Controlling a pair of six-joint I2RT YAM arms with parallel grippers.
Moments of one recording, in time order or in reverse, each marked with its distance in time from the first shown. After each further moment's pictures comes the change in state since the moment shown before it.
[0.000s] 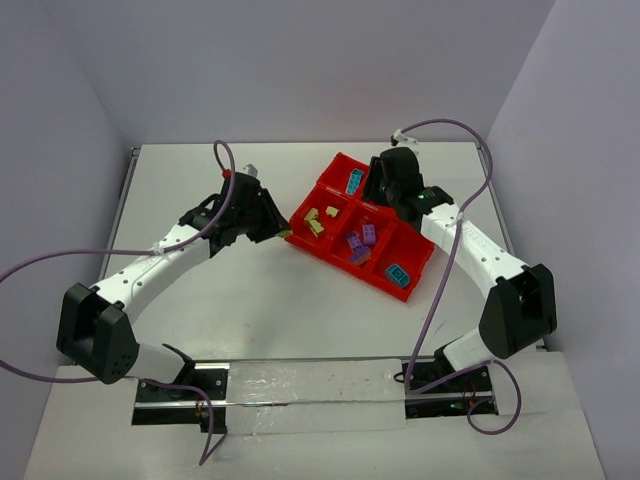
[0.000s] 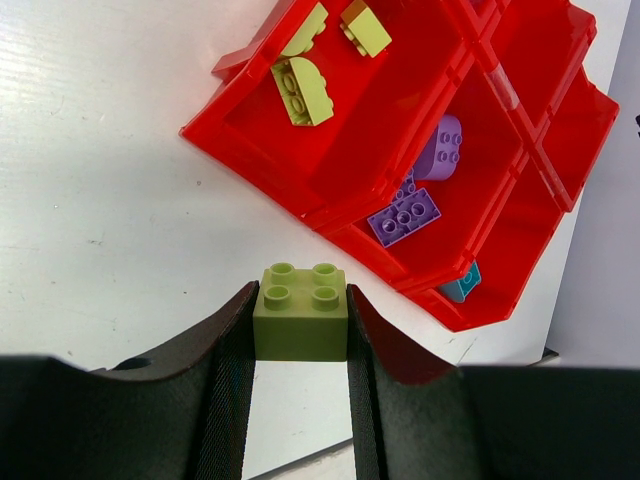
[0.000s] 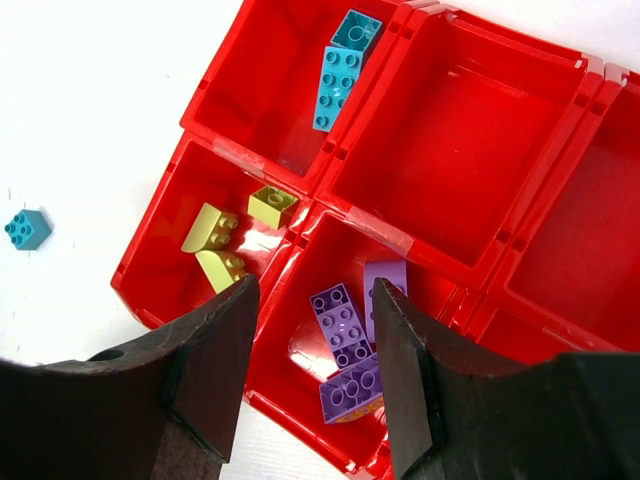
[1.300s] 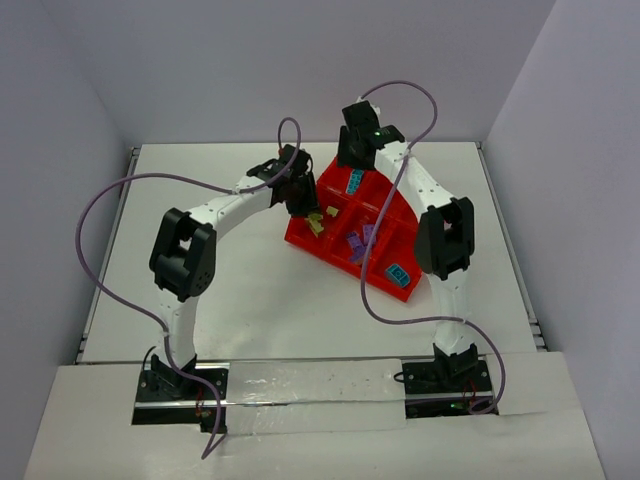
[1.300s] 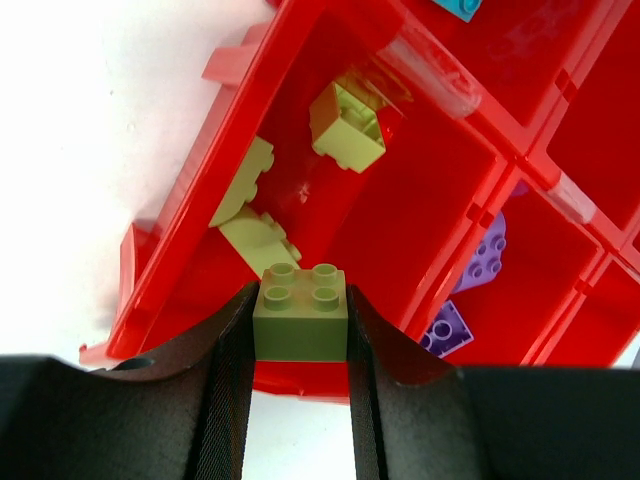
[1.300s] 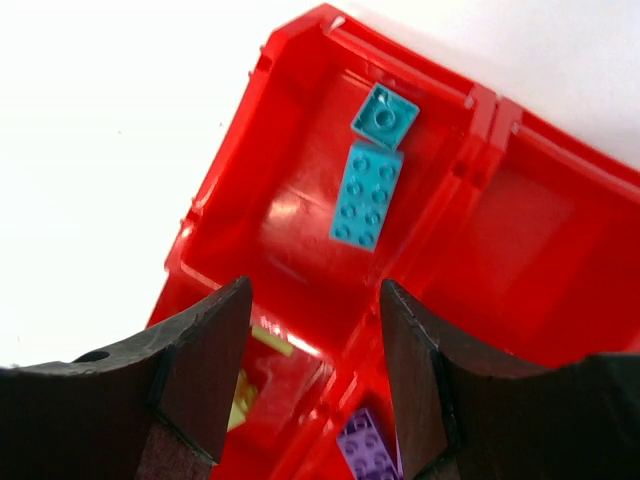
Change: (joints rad) left arm -0.016 0.655 0.575 -0.101 0.062 0.145; right arm -0.016 0.674 0.842 -0.394 -0.001 -0.061
